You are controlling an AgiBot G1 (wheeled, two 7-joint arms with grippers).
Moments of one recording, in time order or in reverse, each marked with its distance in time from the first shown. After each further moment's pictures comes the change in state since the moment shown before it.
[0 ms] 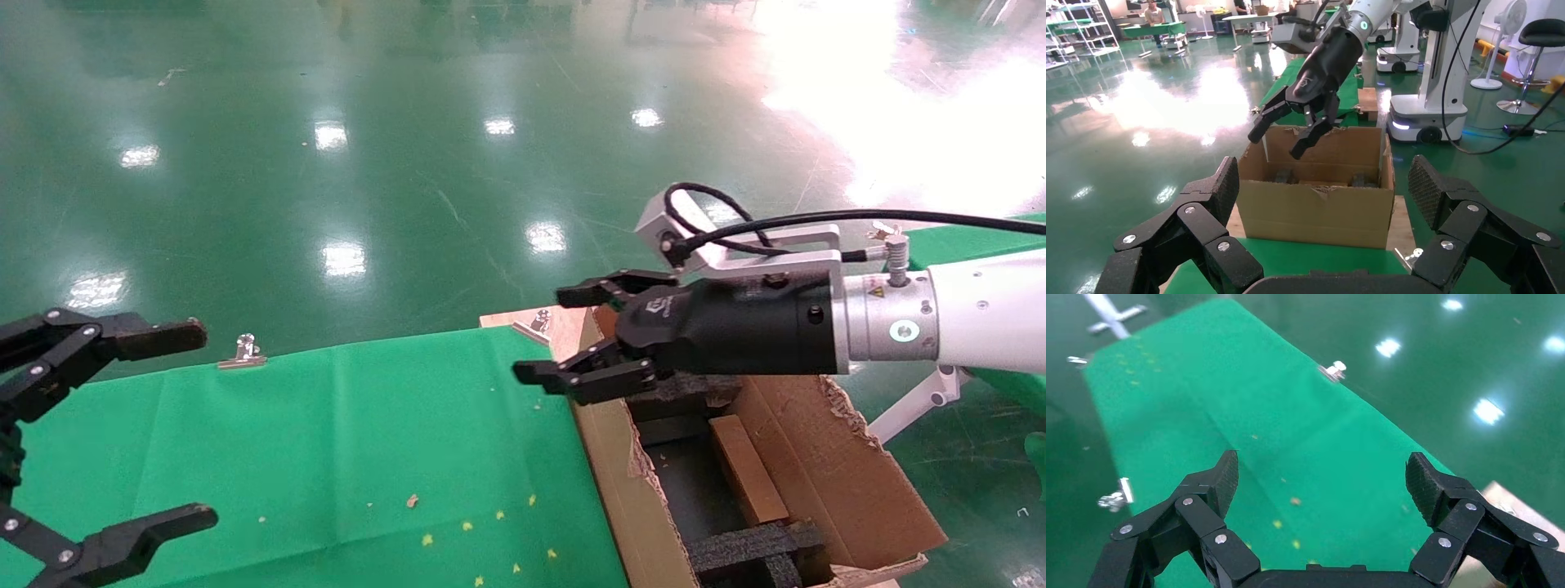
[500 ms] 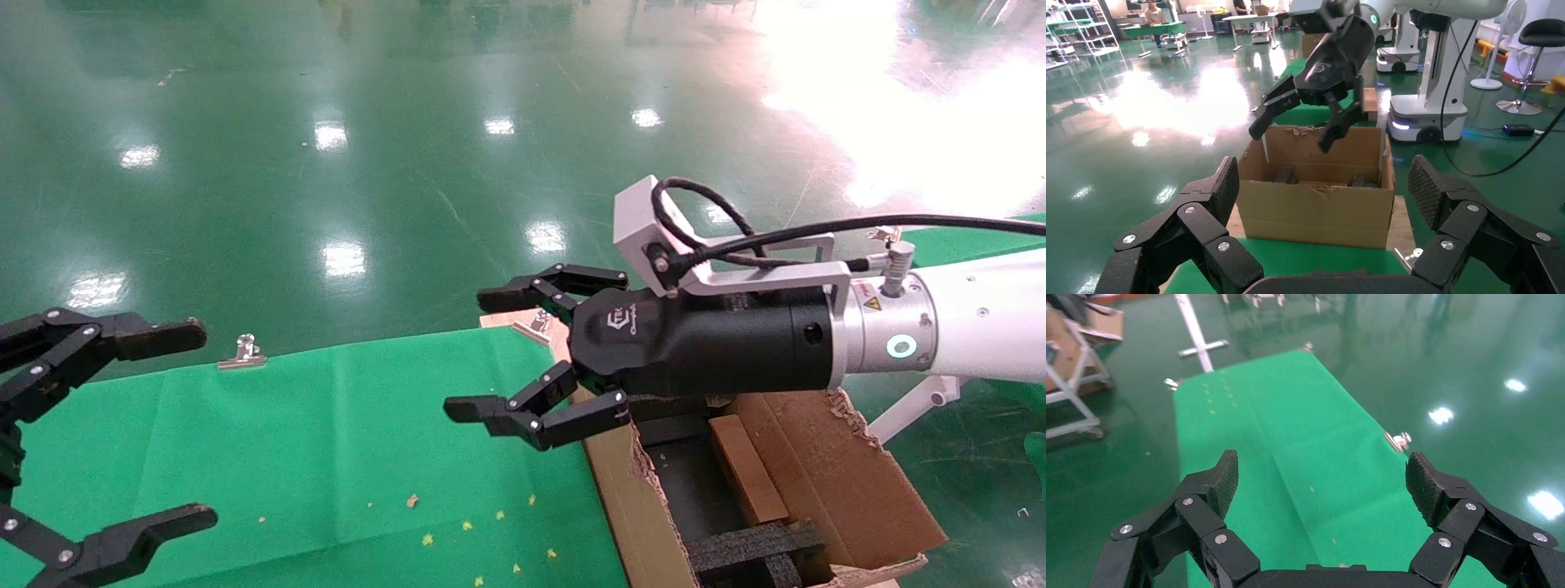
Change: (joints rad) left arm 0.000 0.000 0.001 0.000 0.000 0.000 0.000; right arm -0.262 -0.095 0.442 -0.008 -0.002 -0.227 -0.114
